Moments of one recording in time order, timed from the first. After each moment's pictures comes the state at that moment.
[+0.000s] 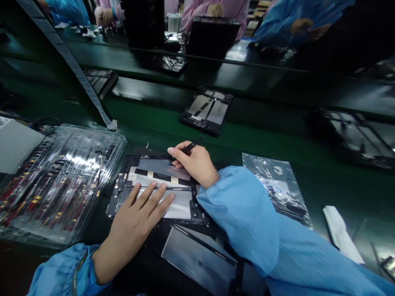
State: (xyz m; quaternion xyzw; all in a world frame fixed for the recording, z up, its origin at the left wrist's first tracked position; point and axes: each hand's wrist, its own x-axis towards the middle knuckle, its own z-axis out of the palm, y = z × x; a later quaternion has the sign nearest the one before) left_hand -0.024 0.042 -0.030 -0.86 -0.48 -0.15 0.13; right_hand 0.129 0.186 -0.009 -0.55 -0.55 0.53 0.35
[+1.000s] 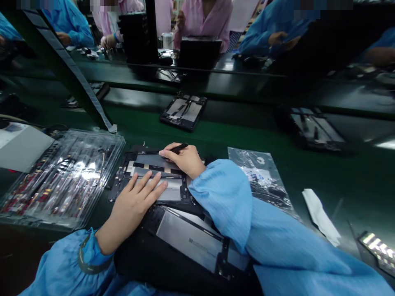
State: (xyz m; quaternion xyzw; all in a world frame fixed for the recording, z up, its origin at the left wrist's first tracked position) left_hand -0.026 0.044 -0.025 -0.87 -0.46 -0.09 0.15; right_hand 0.138 0.176 -0.020 -0.46 -0.64 0.47 0.40
